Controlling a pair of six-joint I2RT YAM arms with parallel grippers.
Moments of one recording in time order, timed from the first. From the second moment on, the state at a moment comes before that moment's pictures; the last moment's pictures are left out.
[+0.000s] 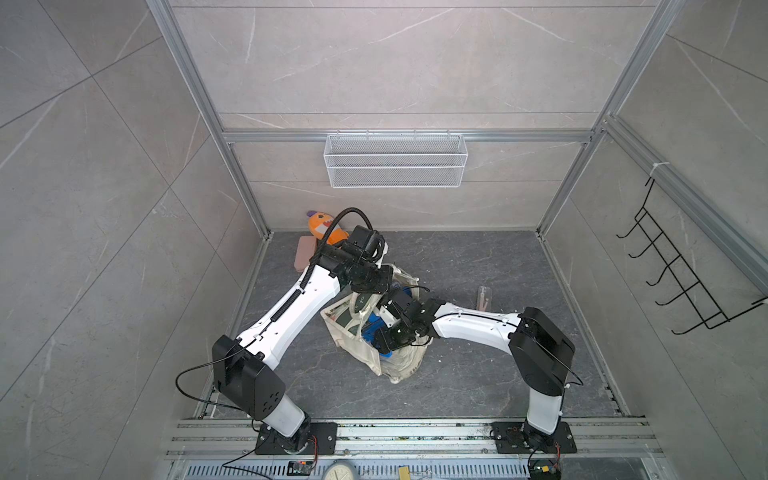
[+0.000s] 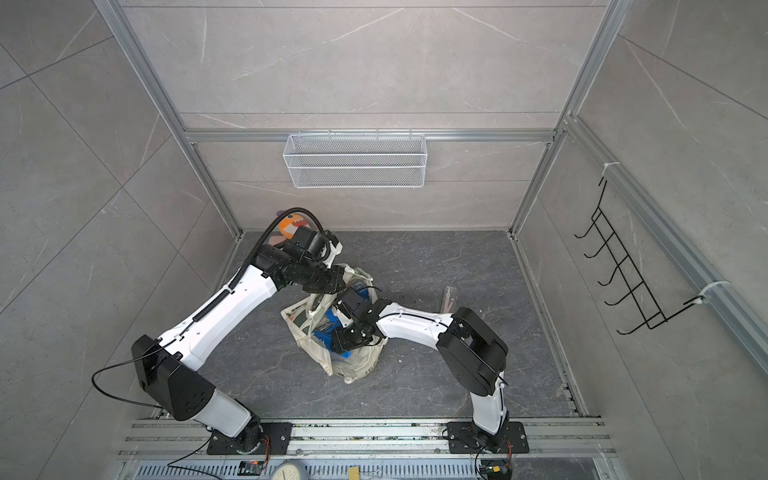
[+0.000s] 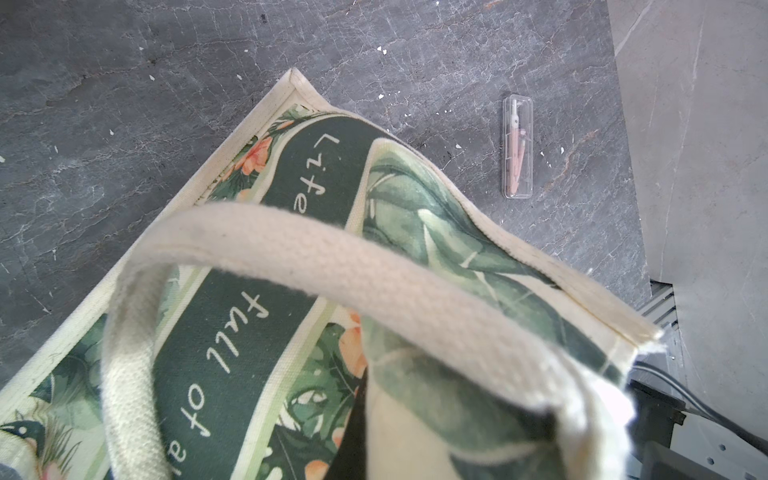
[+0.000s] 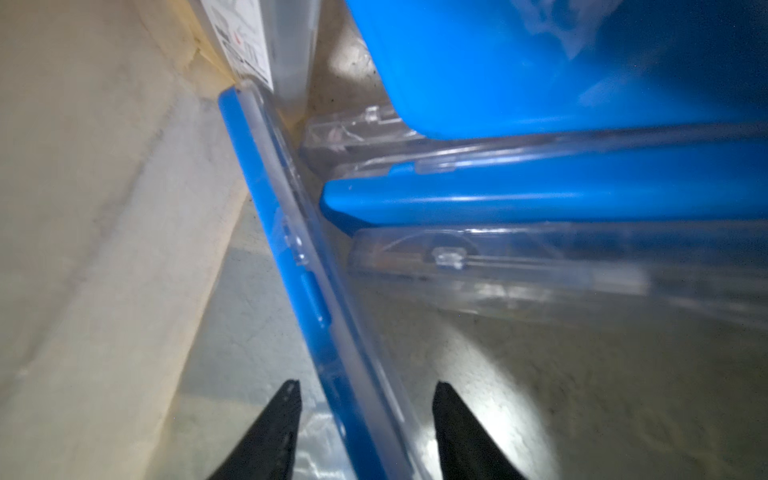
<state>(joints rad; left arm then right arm) -0.59 1.57 1.59 -1.02 0.22 -0.40 0.93 1.91 1.31 -0.48 -0.32 0.50</state>
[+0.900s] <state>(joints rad) -0.59 1.58 1.60 -1.04 0.20 -0.40 0.93 1.56 1.23 -0.59 -0.27 0.50</state>
